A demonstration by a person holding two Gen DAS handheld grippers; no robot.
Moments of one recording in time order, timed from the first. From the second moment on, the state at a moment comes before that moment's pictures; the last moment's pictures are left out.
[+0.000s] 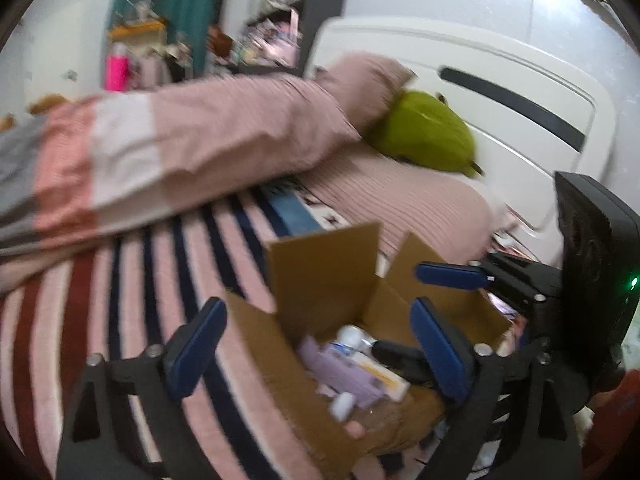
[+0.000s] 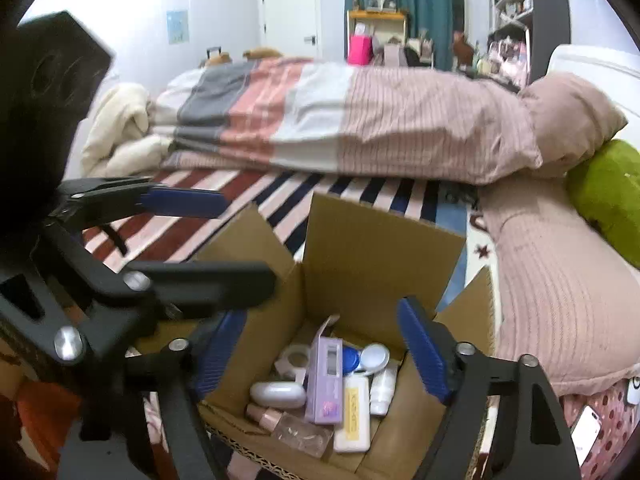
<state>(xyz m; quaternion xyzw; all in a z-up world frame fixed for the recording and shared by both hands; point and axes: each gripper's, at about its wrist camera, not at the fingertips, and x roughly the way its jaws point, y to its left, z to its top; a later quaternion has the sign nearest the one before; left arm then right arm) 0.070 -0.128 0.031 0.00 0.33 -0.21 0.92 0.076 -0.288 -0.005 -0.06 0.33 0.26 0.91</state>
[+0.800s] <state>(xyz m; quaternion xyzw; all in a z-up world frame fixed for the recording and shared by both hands) 0.015 -0.038 0.021 -0.06 0.22 0.00 0.97 0.044 -0.294 0.020 -0.02 0.18 0.30 0.94</state>
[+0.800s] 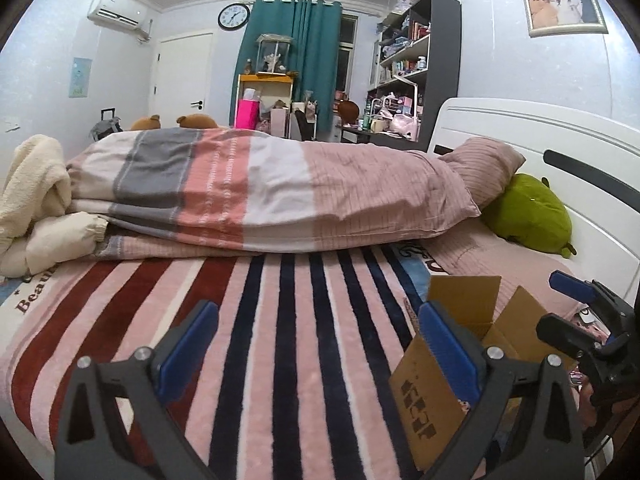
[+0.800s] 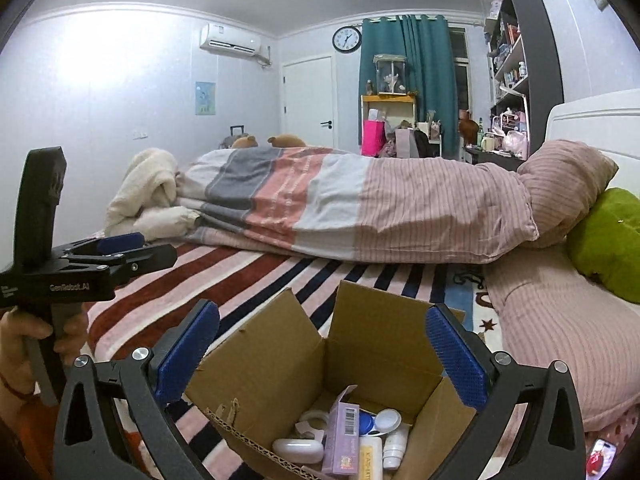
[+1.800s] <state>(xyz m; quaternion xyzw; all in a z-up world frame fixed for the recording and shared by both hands) 0.012 -0.033 0.022 -0.04 0.22 0.03 0.97 0.043 -0.285 0.016 -0.02 0.18 0.30 0.94</state>
